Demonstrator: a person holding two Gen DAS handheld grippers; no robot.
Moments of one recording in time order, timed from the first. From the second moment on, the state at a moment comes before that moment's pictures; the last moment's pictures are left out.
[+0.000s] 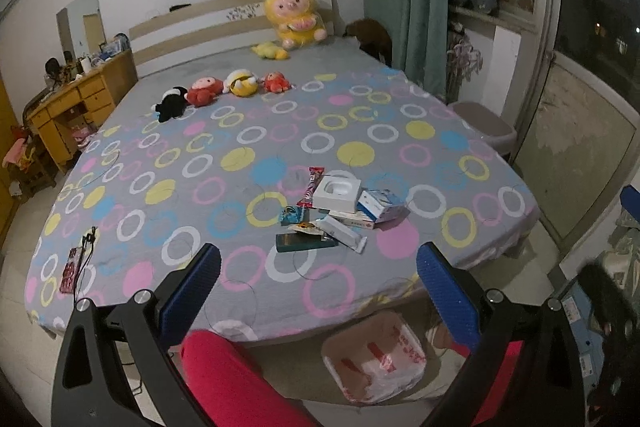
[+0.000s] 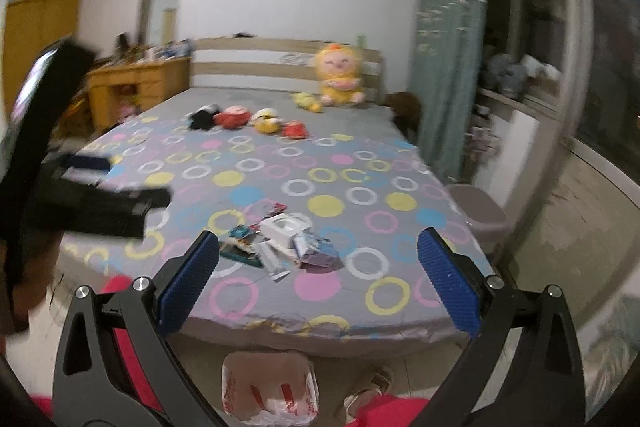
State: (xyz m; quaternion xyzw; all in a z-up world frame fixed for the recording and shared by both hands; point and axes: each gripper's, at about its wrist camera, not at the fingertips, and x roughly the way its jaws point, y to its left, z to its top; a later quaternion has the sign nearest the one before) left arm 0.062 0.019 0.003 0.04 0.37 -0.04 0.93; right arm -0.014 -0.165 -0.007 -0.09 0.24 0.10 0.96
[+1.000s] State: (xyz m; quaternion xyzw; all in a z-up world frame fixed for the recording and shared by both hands) left arm 0.342 0.041 -0.109 0.08 0.58 -0.13 0.80; right arm 0.231 -0.166 -0.063 -0.26 0.36 0.37 0.81
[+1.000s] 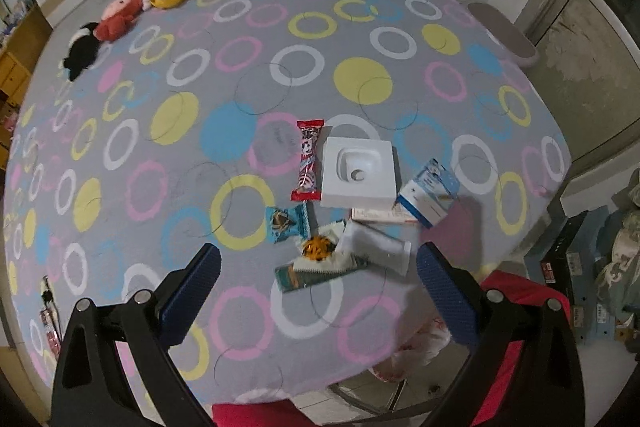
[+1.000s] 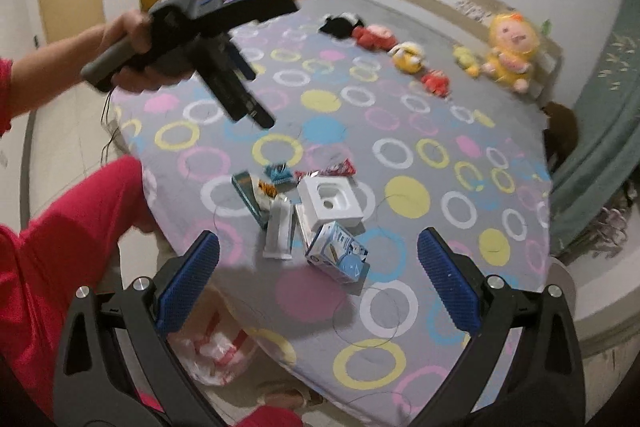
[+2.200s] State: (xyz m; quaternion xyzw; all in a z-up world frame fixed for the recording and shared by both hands) left arm 0.504 0.027 -0.270 0.05 0.66 -0.13 0.74; right arm 0.366 -0.112 -0.259 -0.42 0.49 0.49 0.58
